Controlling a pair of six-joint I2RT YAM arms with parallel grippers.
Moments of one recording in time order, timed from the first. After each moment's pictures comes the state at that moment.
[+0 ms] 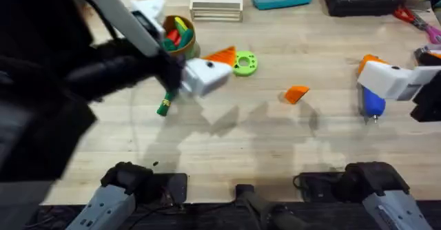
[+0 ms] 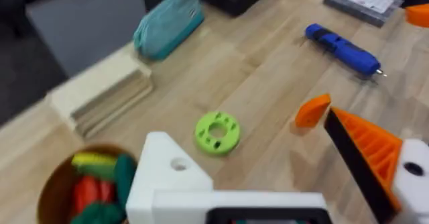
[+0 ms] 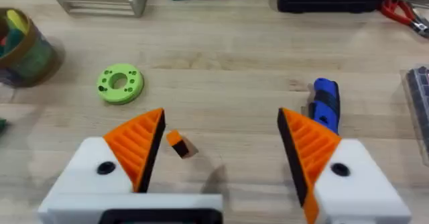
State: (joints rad) left arm -0.24 0.74 0.77 -0.40 0.61 0.21; right arm 0.00 0.47 0.93 -1.01 -0.01 0.02
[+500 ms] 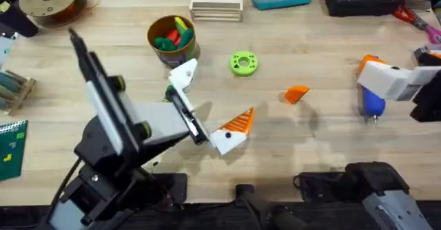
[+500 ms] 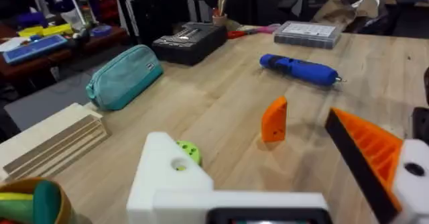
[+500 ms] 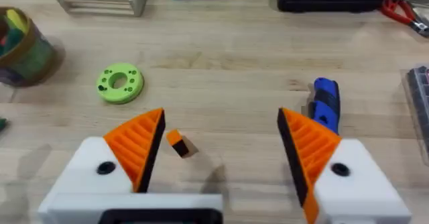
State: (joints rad) left arm -0.61 0.30 0.10 0.21 0.39 0.10; right arm 0.00 0.47 0.93 -1.02 -0.01 0.02
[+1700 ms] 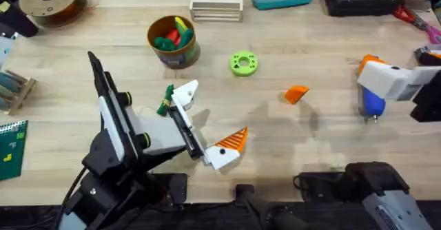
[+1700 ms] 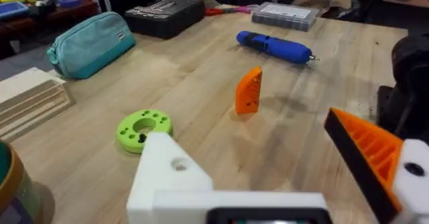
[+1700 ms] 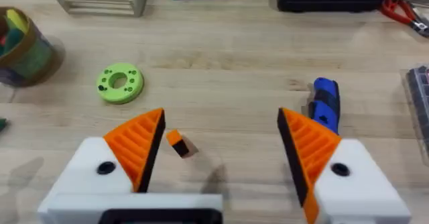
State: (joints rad) left arm -0.61 0.01 0.01 -0.06 0.45 0.04; right arm 0.00 0.47 0.93 -1.02 -0.01 0.02
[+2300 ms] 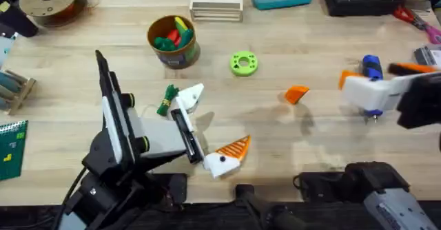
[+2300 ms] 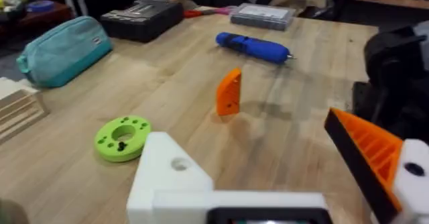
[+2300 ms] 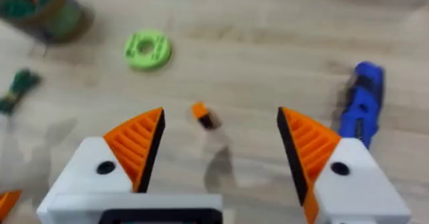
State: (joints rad) left arm -0.61 0.01 0.01 -0.06 0.54 0.04; right arm 0.00 0.54 0.94 -1.11 -0.16 -0.04
